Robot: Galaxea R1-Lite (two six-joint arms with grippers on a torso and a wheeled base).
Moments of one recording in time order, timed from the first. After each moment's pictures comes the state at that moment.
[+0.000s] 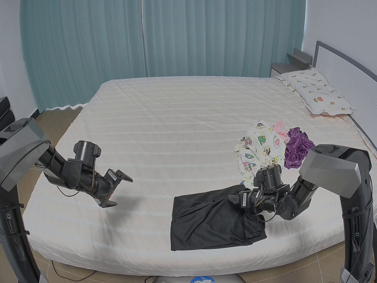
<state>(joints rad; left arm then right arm) -0.08 2.17 -1.02 -0.23 -0.32 -0.99 0.38 2.45 -0.98 -0.75 -0.04 0.28</state>
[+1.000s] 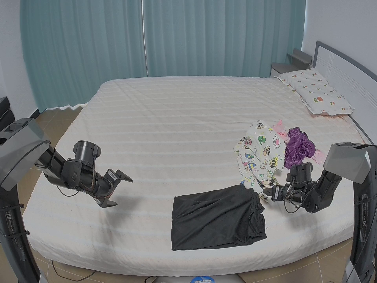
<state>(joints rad) -0.08 2.17 -1.02 -0.23 -0.32 -0.99 0.13 2.43 -0.83 -0.97 -0.01 0.26</state>
